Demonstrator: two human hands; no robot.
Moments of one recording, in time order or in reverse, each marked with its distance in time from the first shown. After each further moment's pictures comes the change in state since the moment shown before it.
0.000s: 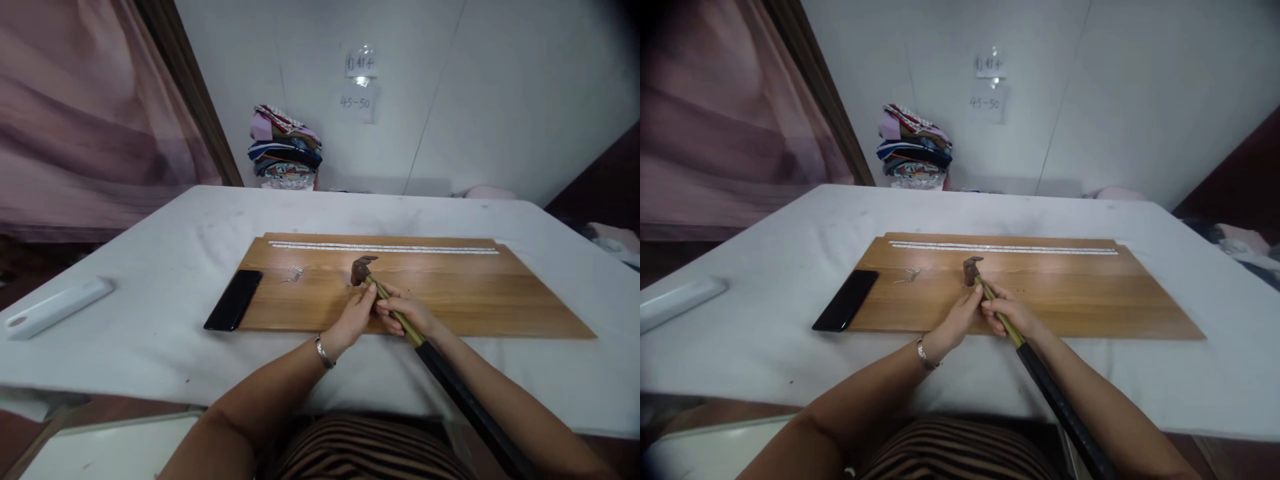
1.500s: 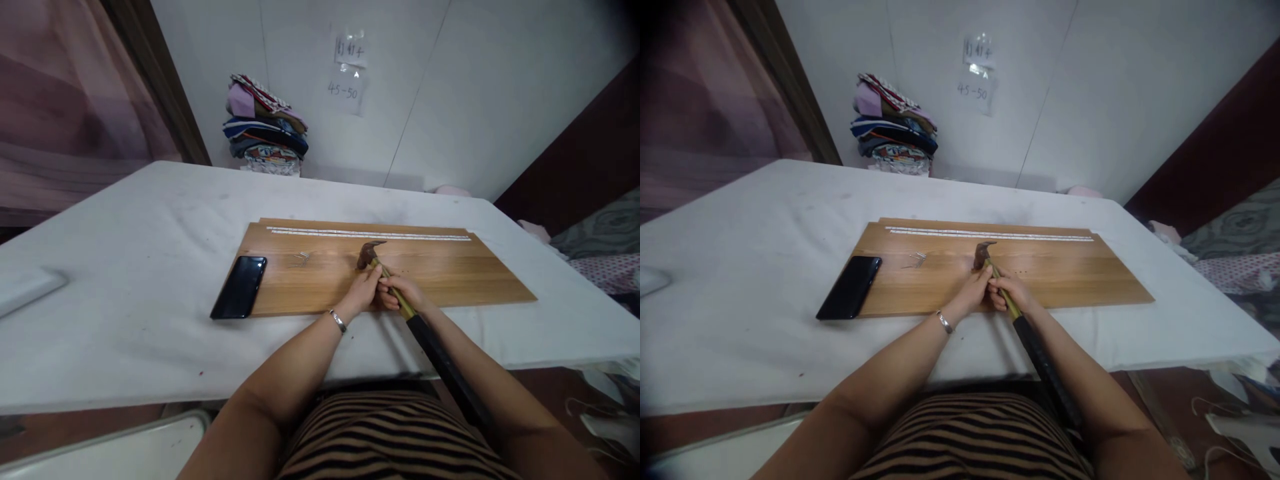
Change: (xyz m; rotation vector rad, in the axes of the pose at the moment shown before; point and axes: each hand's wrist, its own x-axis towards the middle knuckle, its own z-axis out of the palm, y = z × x) left_hand 0.019 -0.017 -0.015 0.054 -0.091 0.040; right_hand 0.011 0.018 0.016 -0.083 0.164 -0.007
